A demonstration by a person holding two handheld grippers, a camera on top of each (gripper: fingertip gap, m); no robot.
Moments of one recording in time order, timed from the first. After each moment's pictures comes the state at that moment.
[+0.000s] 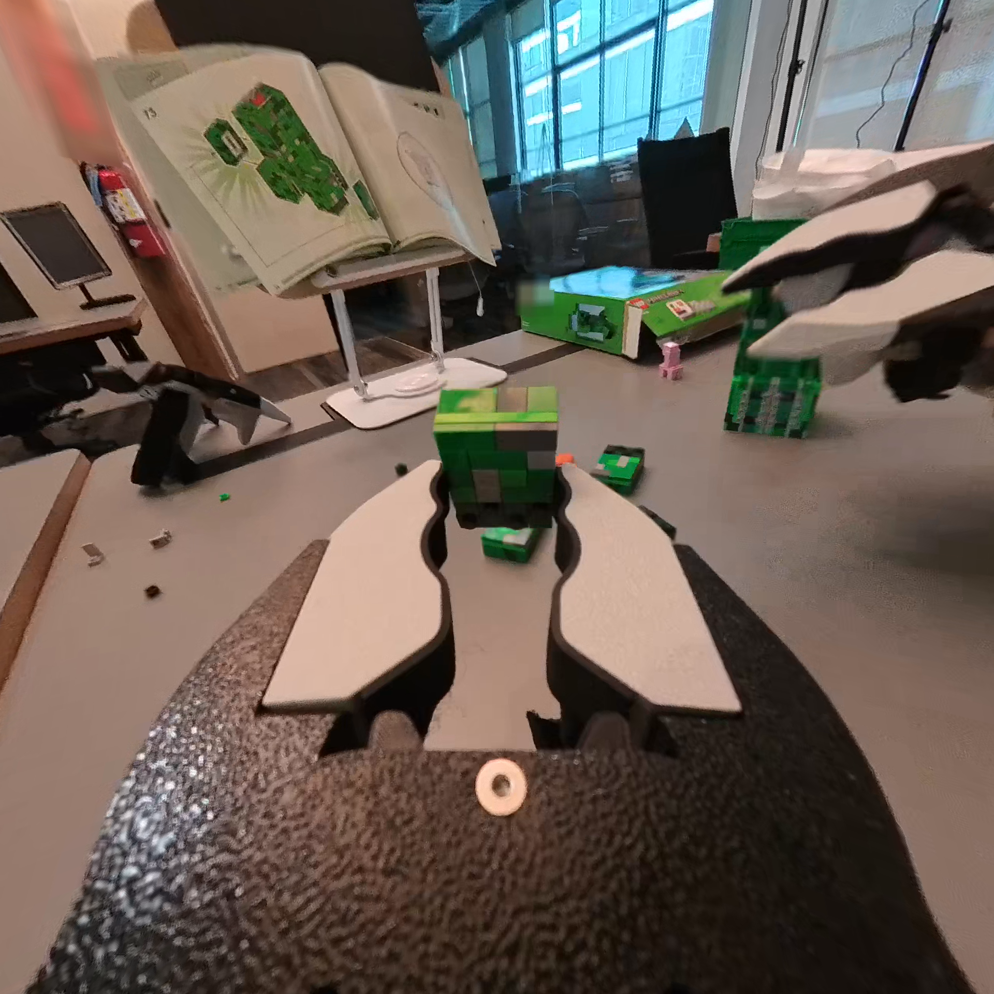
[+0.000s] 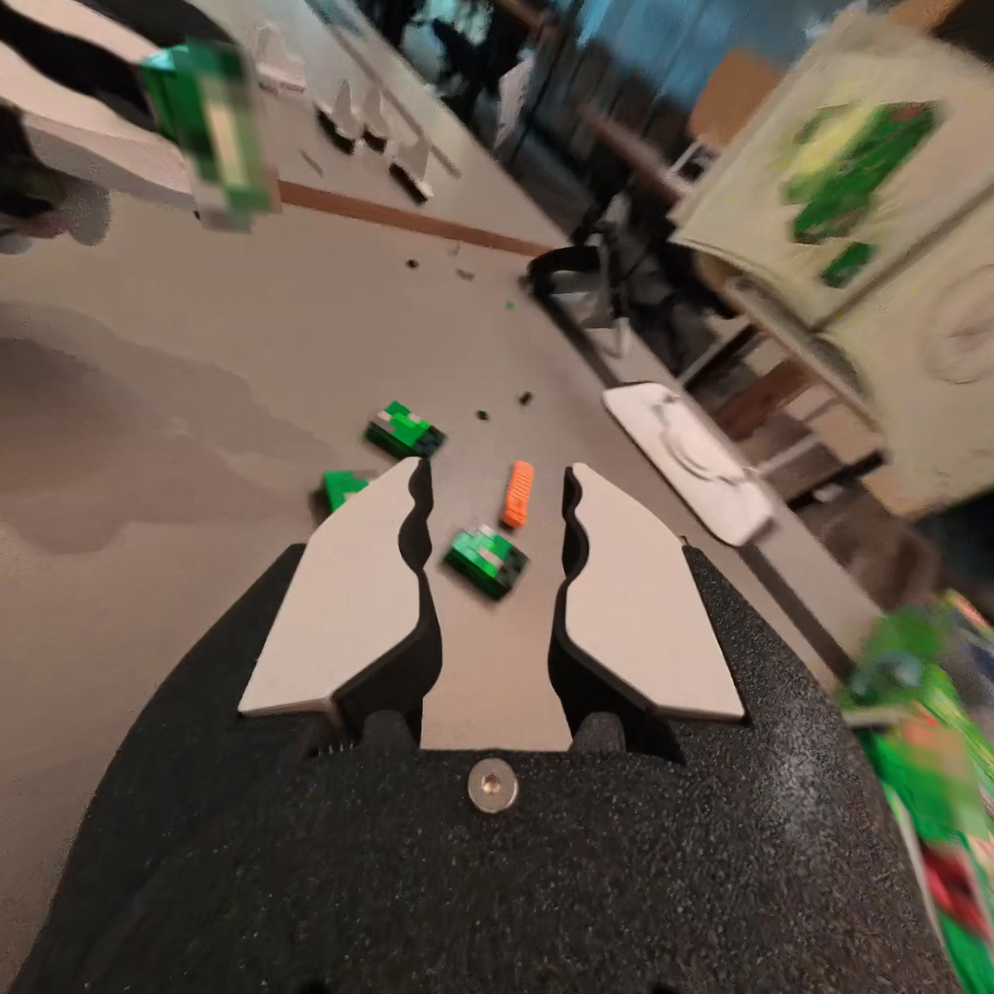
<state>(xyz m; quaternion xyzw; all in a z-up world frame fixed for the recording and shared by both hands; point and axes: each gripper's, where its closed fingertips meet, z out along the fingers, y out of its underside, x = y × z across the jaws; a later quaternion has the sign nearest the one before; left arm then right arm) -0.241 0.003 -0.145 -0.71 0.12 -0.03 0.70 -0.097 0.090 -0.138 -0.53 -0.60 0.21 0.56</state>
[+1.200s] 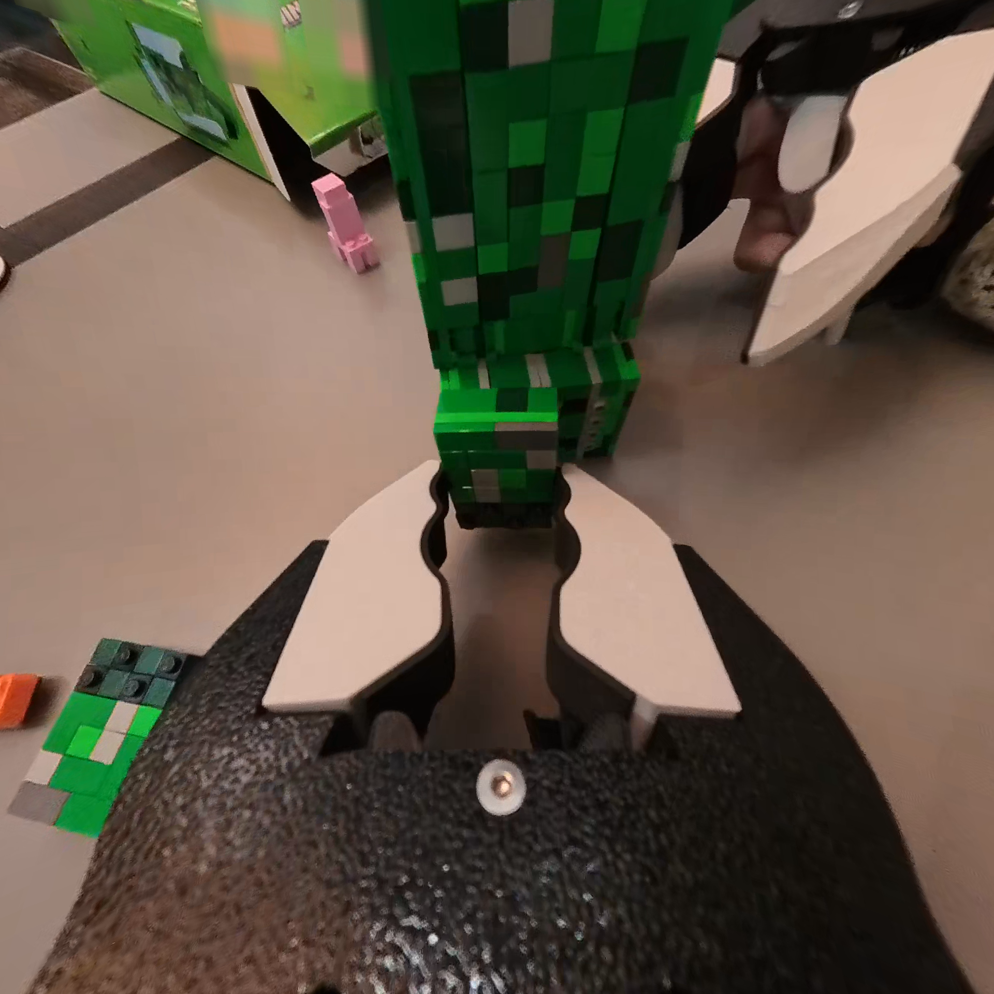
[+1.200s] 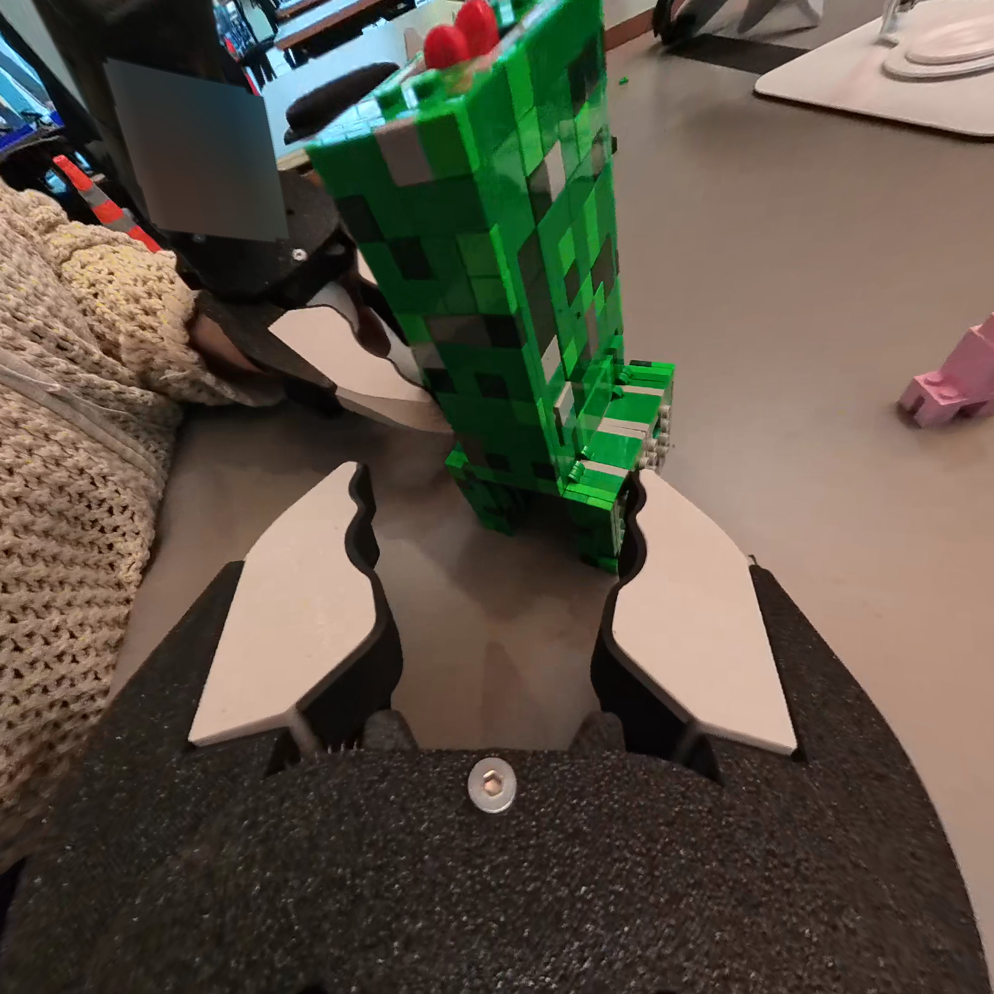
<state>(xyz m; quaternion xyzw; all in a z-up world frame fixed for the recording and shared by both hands) 0.022 0.161 -0.242 -0.83 0.24 -0.11 0.48 0.075 0.171 -0.220 -0.61 -0.55 0.48 0.29</state>
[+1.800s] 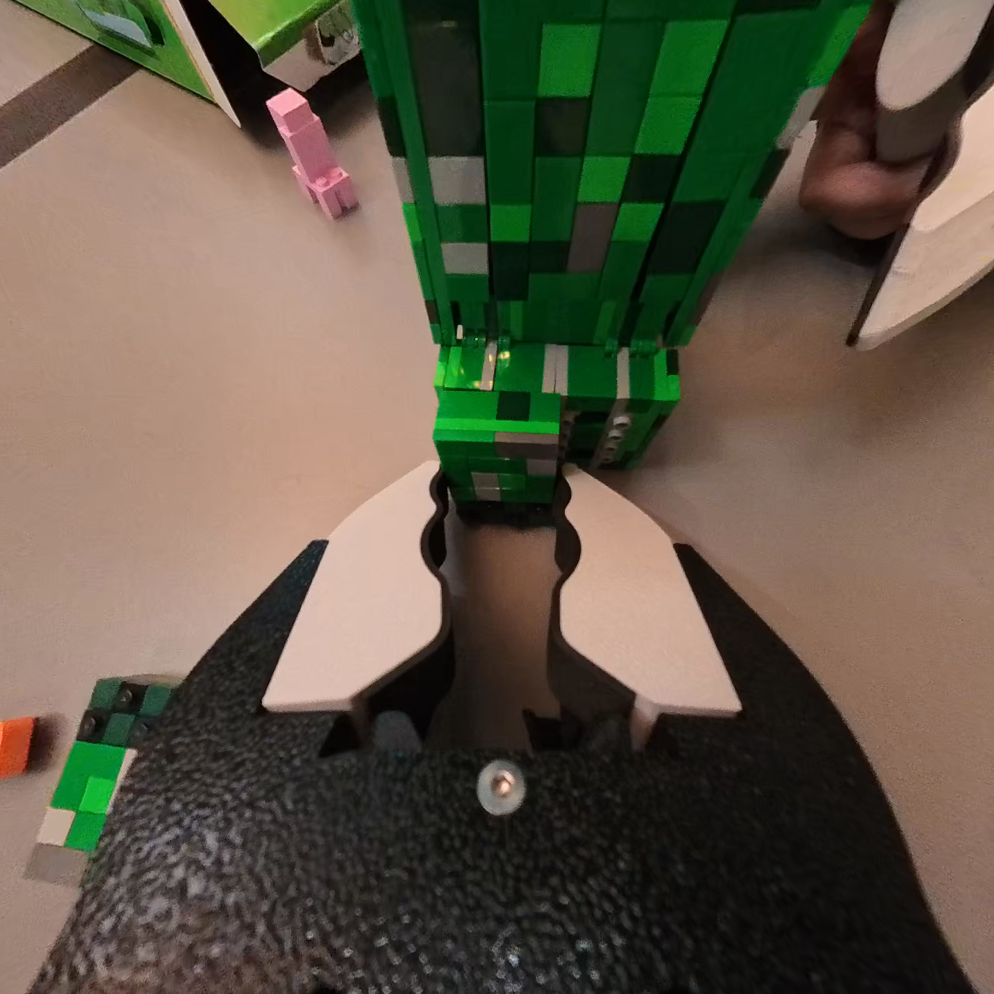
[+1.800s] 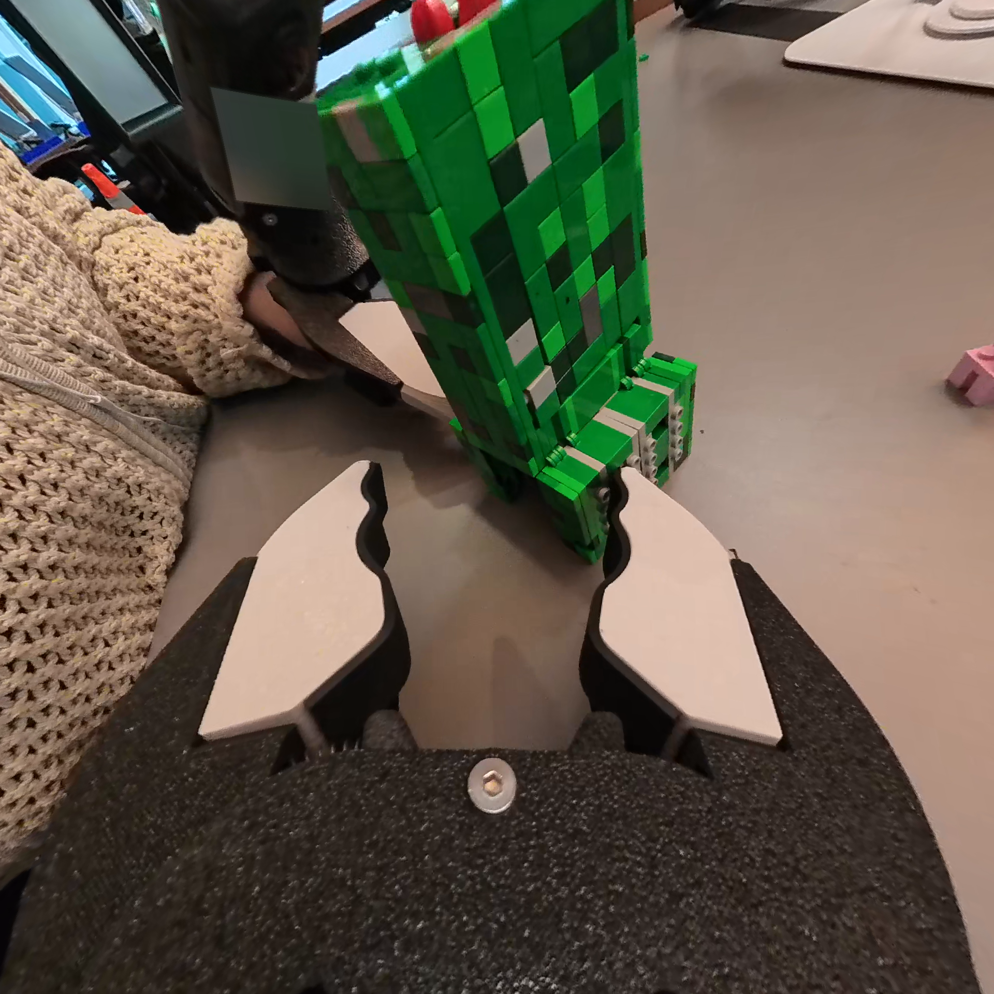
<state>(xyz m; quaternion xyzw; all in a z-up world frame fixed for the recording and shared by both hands) 0.017 0.170 -0.261 -0.85 0.28 -0.11 0.43 0.077 0.163 -0.222 -0.62 -0.55 0.49 0.27</state>
